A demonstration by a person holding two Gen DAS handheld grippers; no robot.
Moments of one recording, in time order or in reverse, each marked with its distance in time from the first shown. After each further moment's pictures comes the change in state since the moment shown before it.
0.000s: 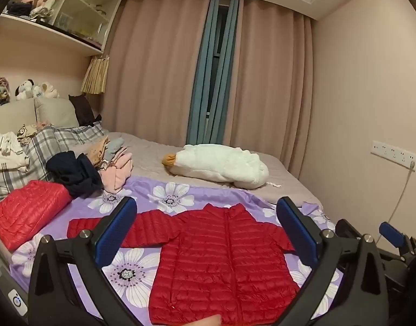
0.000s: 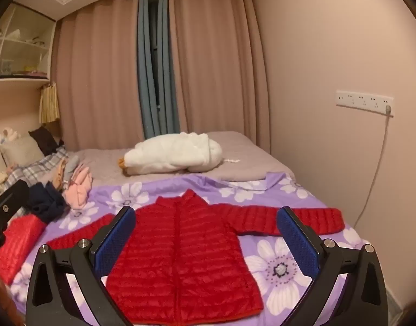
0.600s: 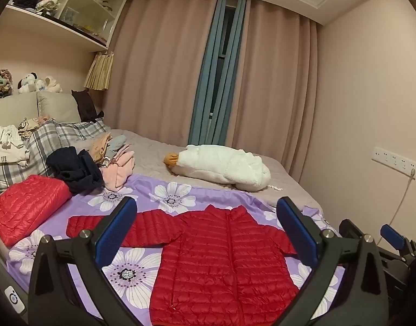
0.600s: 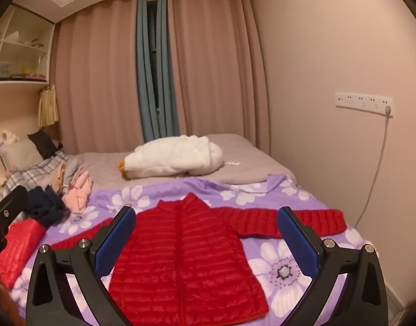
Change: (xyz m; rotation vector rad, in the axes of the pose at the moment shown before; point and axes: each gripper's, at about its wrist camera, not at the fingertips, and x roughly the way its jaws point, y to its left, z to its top) left arm 0.004 0.011 0.000 0.009 -0.029 0.021; right arm -0.001 0.016 0.014 -0.026 -0.020 -0.025
